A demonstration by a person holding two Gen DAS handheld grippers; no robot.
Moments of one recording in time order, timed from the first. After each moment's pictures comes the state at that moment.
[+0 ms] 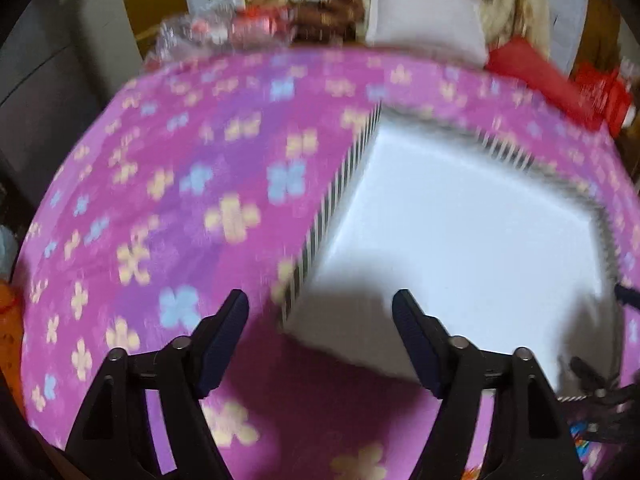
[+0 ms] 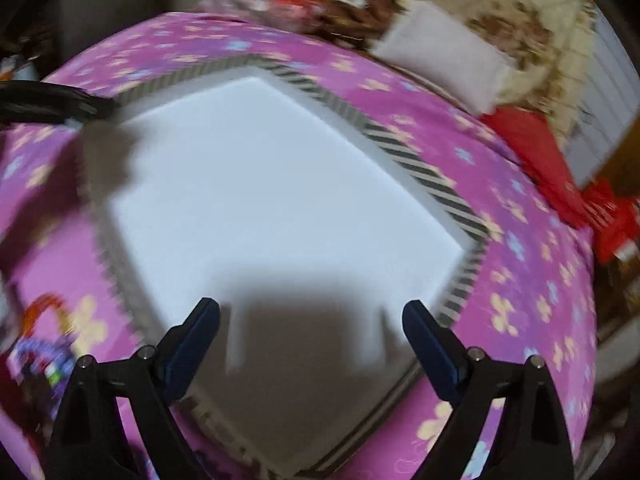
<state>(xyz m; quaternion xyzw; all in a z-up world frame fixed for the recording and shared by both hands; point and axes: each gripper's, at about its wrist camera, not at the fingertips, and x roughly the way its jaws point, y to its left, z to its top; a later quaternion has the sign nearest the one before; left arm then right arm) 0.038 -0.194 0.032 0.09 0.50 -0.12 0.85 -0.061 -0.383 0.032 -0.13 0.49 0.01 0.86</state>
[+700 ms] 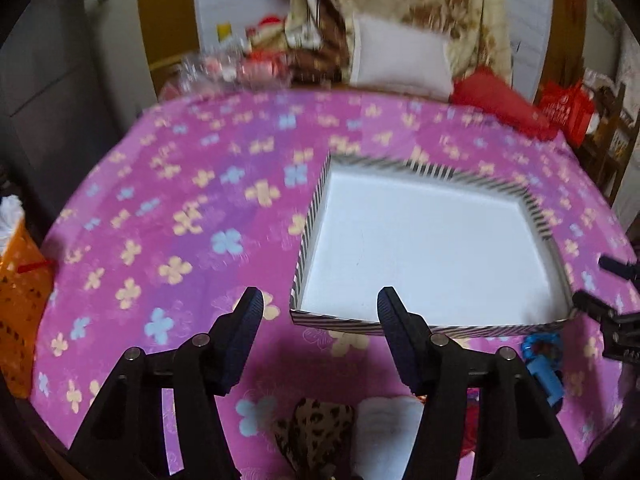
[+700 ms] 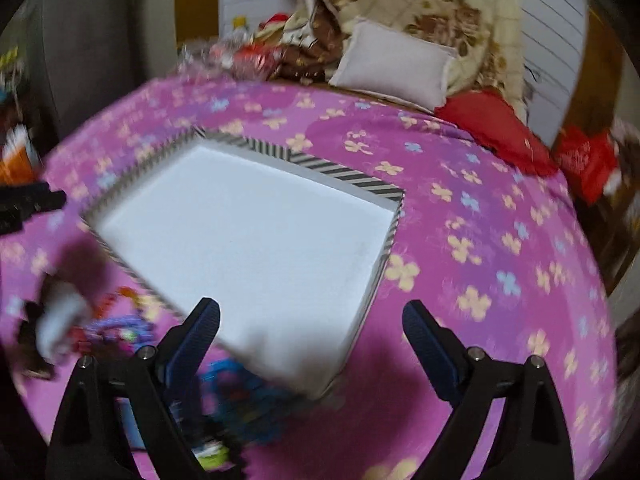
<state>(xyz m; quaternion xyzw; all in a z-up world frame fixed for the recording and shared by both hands) -0.109 -0.146 0.100 0.06 0.39 -0.15 0.91 -0.160 -0.402 0.090 0.00 0.42 -0.03 0.91</state>
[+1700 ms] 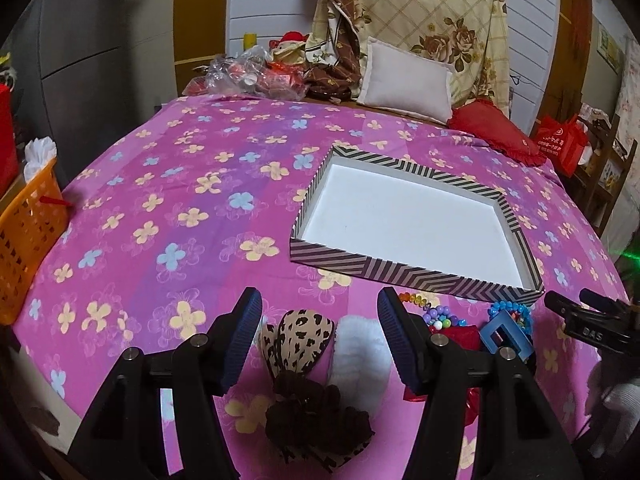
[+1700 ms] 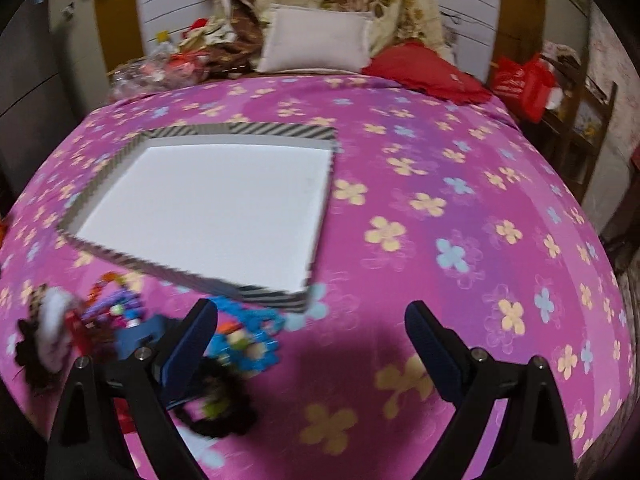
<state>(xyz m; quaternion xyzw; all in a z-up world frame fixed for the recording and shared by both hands) -0.170 -0.121 0.097 0.00 0.38 -0.13 0.91 -0.209 -0.412 0.061 0.07 0.43 -0.16 0.89</state>
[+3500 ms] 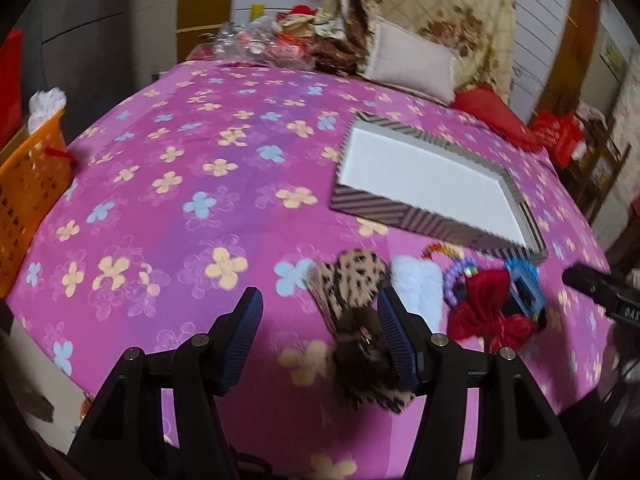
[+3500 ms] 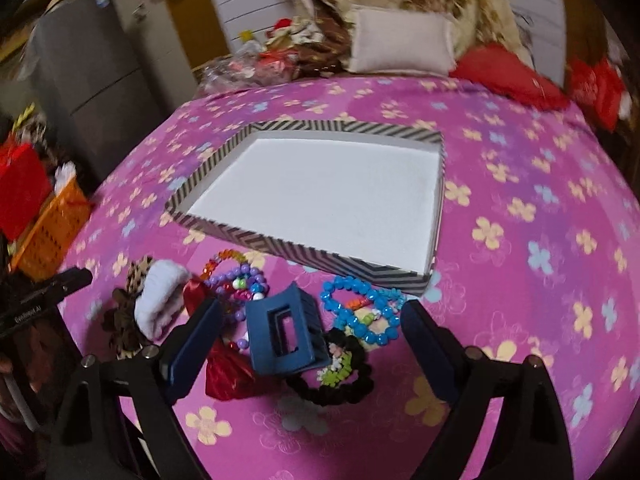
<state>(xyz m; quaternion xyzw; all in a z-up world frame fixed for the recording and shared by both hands) -0.184 -0.060 0.072 0.00 0.42 -0.16 0.89 -0.225 -0.358 0.085 0.09 0.42 0.01 0.90</state>
